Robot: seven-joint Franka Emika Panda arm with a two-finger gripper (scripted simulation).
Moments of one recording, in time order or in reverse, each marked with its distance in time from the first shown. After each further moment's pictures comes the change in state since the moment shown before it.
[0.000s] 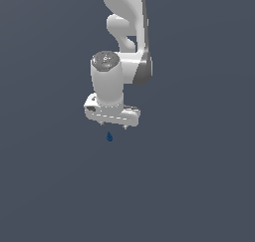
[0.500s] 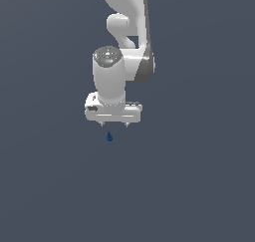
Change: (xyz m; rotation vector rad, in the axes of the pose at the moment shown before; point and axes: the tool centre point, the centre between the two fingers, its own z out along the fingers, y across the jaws) arm 0.002 -0.006 -0.013 -0.007 0.004 -0.145
